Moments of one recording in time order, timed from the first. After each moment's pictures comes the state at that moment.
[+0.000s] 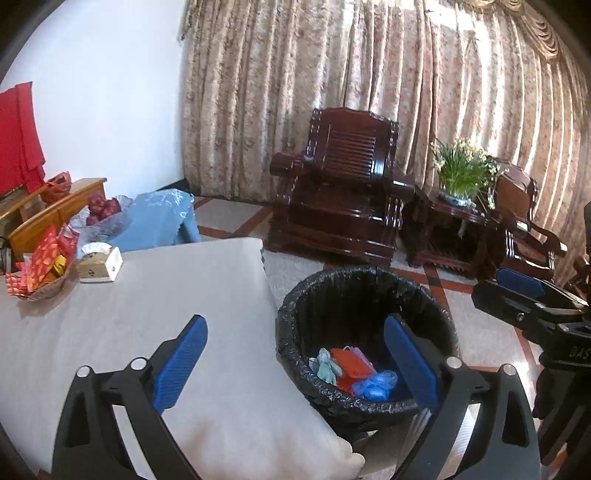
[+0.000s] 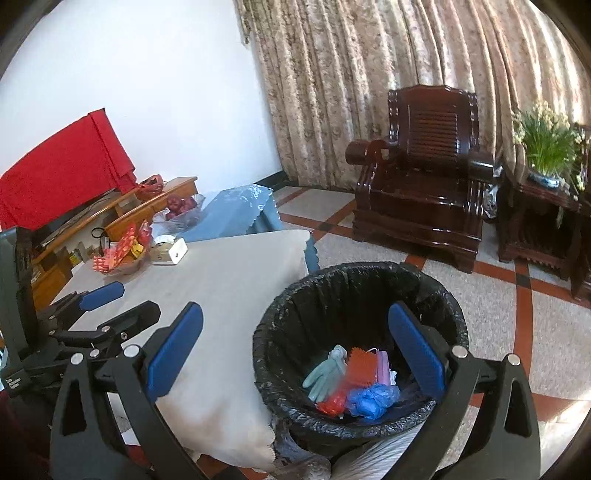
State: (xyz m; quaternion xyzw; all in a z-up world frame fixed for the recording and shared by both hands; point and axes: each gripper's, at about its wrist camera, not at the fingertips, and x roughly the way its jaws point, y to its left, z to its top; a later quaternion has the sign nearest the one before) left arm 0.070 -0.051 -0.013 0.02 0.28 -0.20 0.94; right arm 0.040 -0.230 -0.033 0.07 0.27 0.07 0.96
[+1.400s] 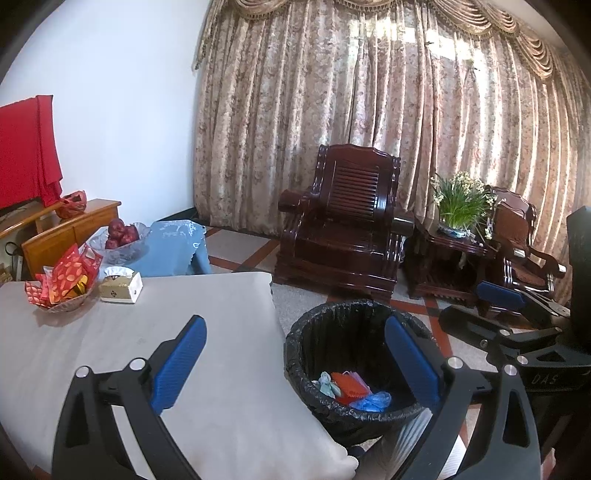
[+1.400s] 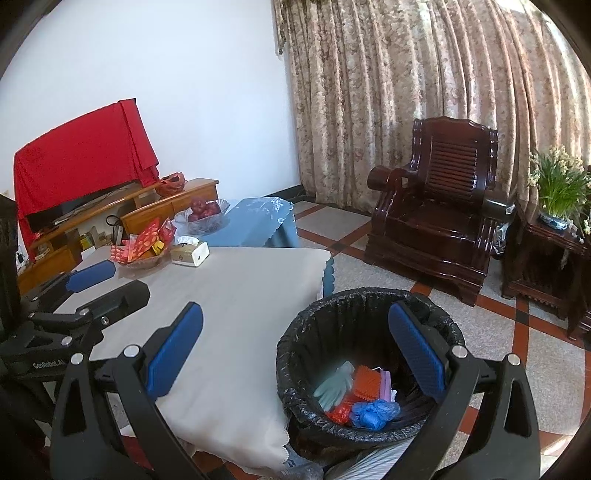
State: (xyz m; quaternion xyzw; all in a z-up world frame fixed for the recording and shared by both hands) left arm 0.025 -0.028 0.030 0.00 0.22 -0.18 0.96; right arm 0.019 -0.191 -0.004 0.03 0.24 0.09 0.97
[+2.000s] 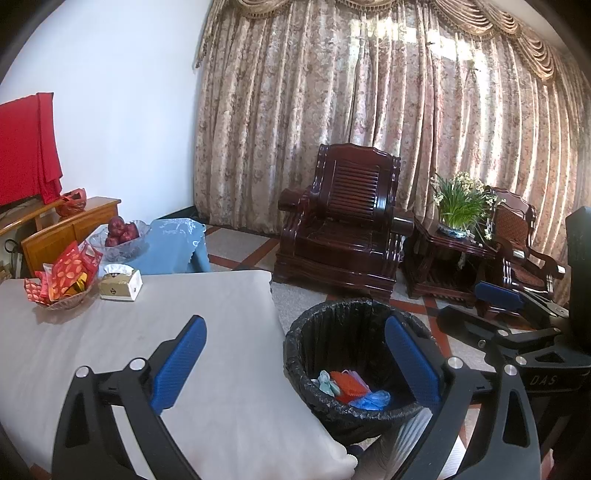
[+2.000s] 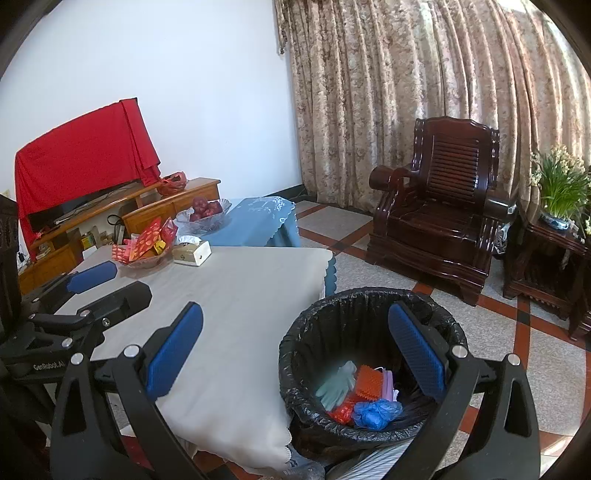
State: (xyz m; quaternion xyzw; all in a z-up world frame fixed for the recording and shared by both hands) left arm 0.024 -0.029 0.029 0.00 0.22 -0.18 0.96; right arm 0.020 -0.187 -0.005 0.03 0.24 0.09 0.97
